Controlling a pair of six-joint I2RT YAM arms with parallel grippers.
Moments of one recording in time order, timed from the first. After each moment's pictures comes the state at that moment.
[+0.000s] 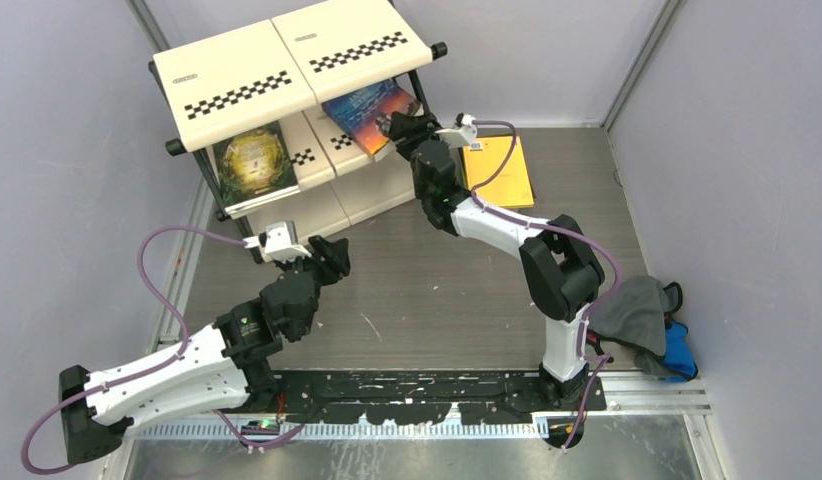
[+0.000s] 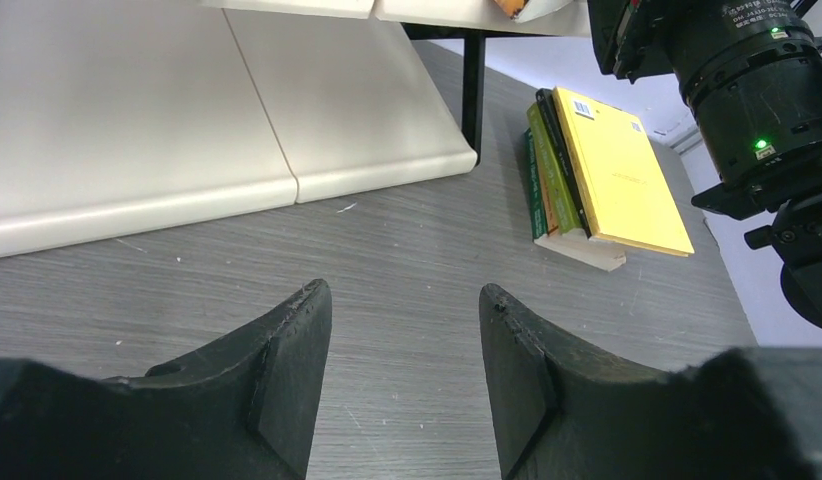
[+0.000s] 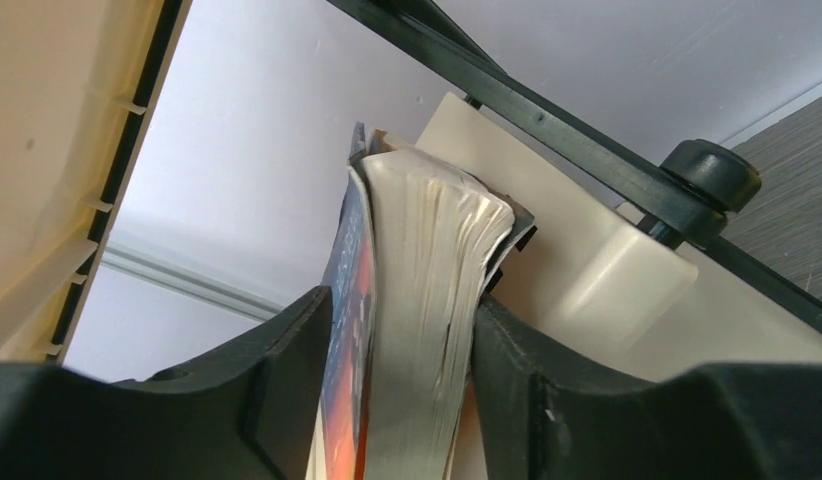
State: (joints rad) left arm -1.06 0.71 0.59 -0.07 -0.95 -0.65; right arm 0.67 1.91 1.38 0.66 0.58 0.94
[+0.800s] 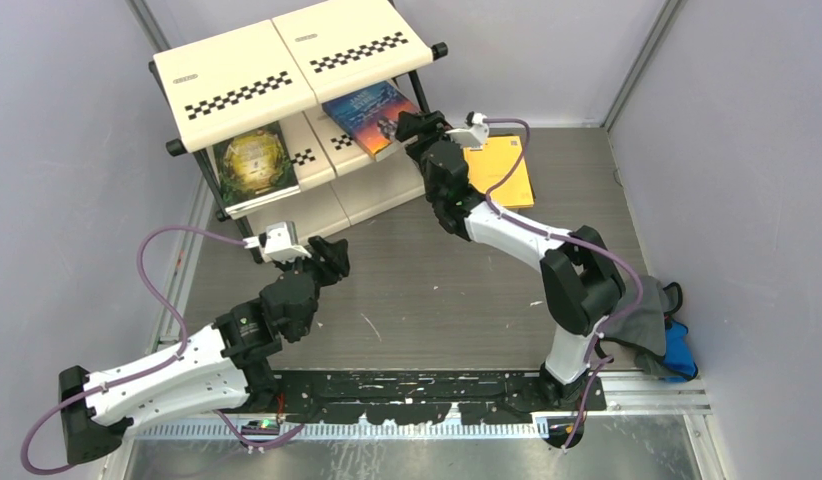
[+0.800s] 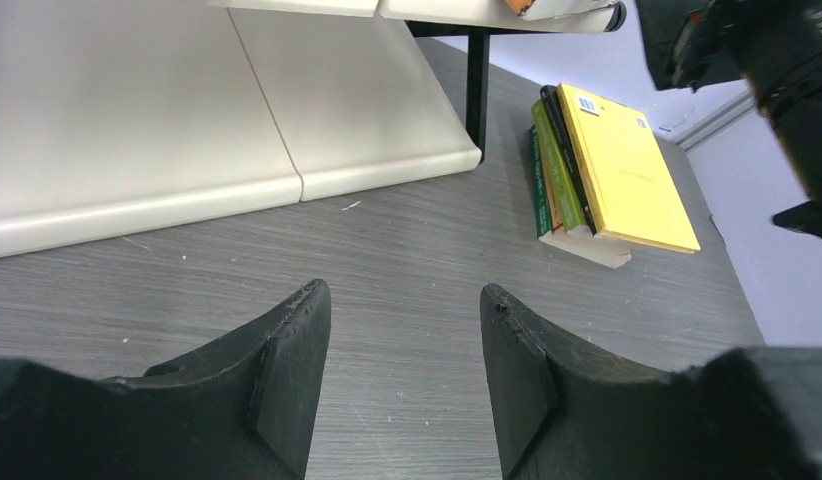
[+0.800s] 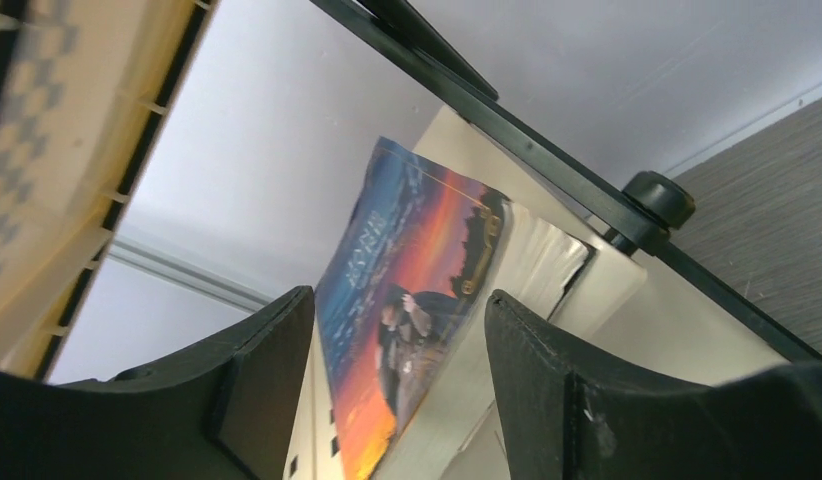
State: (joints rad) left arm -1.06 0.71 0.59 -0.08 -0.95 -0.65; right arm 0.66 1.80 1.31 0.60 0.58 0.89
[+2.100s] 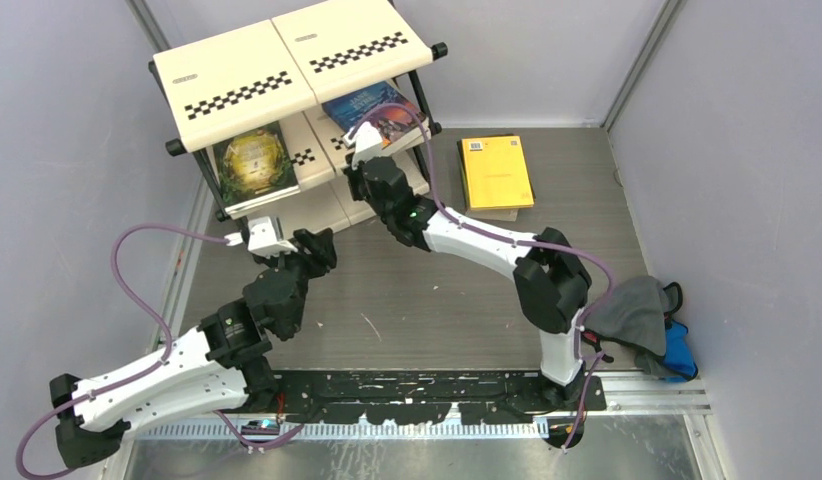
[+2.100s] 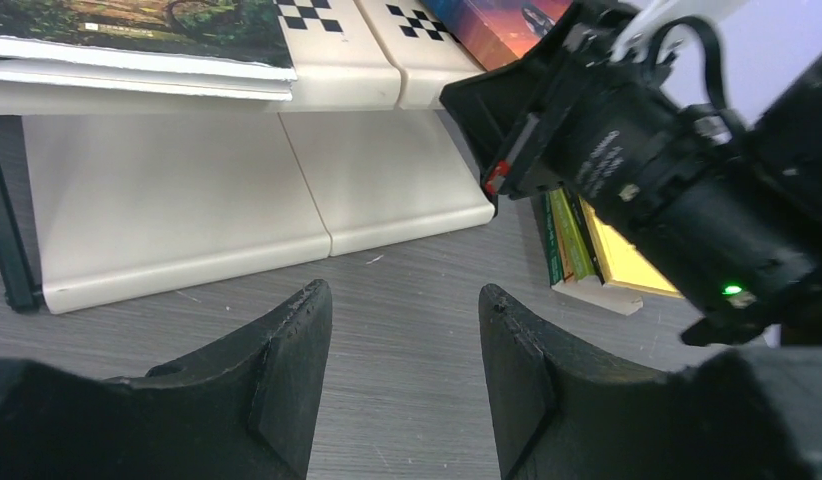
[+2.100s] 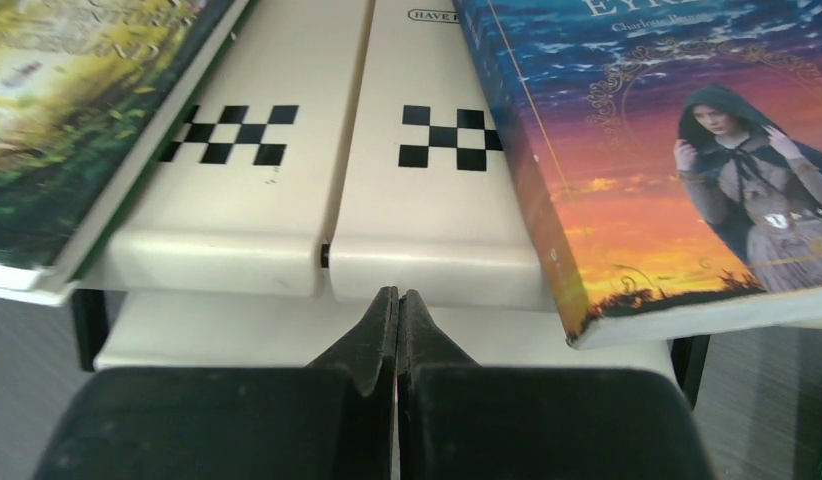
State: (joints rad) left arm -1.06 0.66 0.65 -0.07 -1.03 -0.51; right arm 0.88 1.89 1.52 0.24 0.35 0.08
